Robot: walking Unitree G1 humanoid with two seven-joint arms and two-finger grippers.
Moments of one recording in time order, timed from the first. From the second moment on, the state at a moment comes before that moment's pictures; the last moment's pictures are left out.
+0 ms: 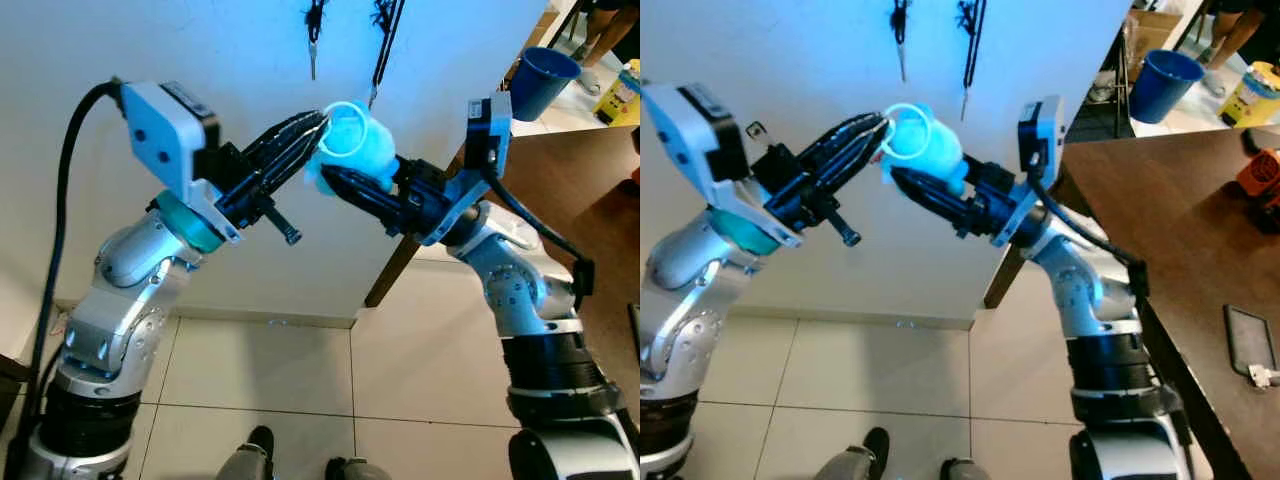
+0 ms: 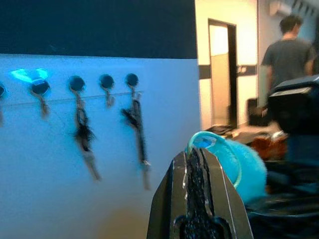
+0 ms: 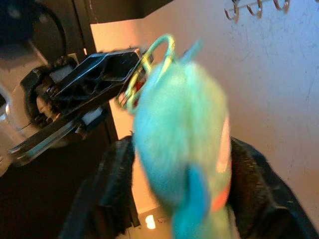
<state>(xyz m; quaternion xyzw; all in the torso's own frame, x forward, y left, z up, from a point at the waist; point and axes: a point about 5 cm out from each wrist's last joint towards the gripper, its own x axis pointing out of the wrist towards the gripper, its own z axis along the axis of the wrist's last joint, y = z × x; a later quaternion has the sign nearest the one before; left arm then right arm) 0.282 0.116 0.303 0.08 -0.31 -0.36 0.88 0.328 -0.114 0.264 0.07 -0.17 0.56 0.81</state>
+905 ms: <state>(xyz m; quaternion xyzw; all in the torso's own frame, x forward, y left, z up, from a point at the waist) 0.320 0.129 0.325 0.31 -0.33 -0.23 0.86 0.344 -0.116 0.236 0.11 -0.15 0.45 0.88</state>
